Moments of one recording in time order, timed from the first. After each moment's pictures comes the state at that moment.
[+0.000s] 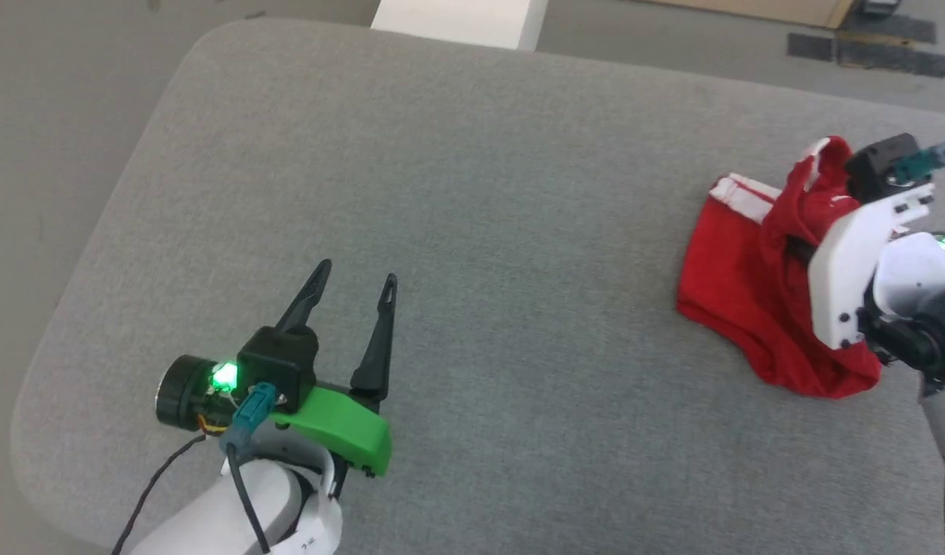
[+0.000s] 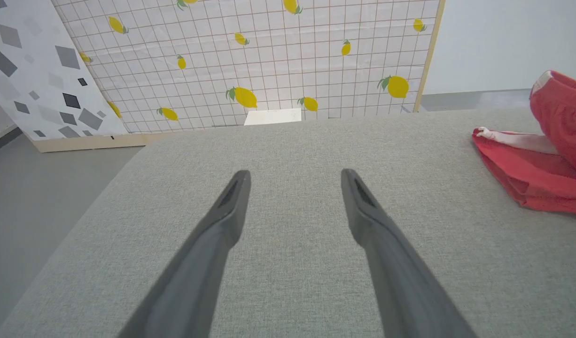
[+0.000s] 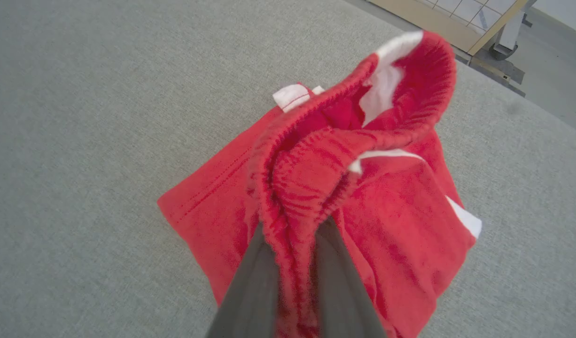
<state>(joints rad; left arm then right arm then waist) -0.39 0.56 -0.82 -0.11 -0.63 0.47 -0.19 -0.54 -0.44 0.21 0.25 0.43 0.13 0.71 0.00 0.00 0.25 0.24</state>
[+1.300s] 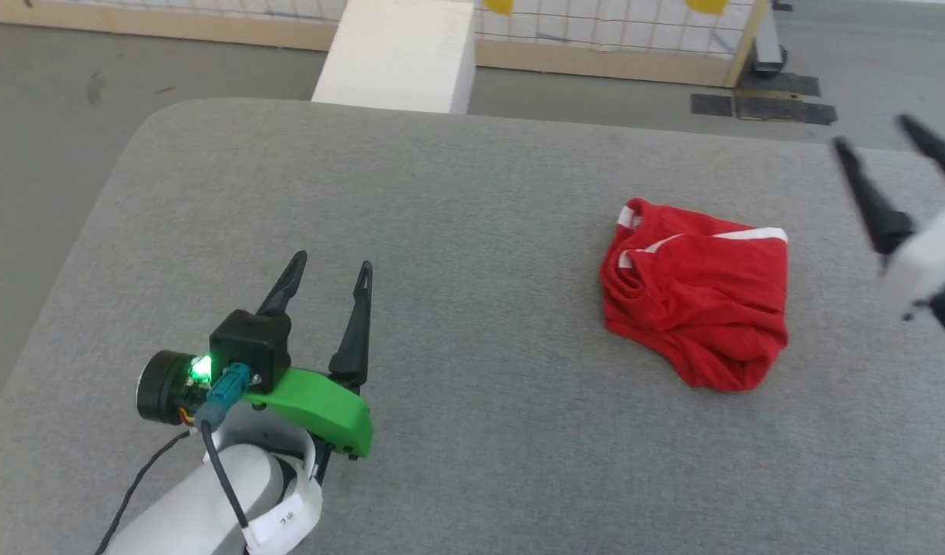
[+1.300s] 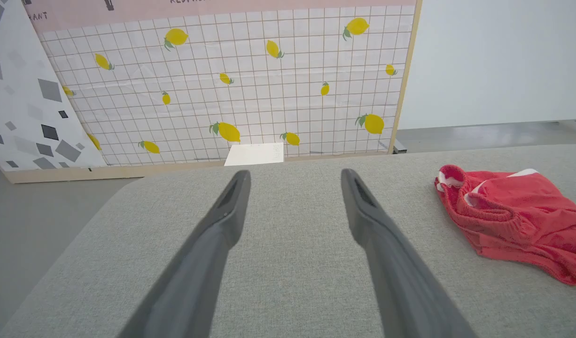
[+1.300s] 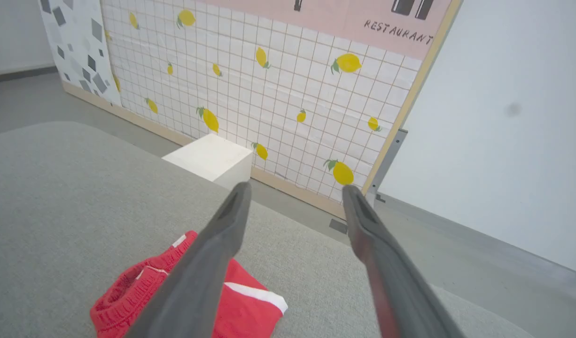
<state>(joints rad) -0.40 0.56 -0.79 -0.08 -0.68 0.46 -0.19 -0.53 -0.56 0.23 0.26 0.42 0.13 0.08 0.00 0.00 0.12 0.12</state>
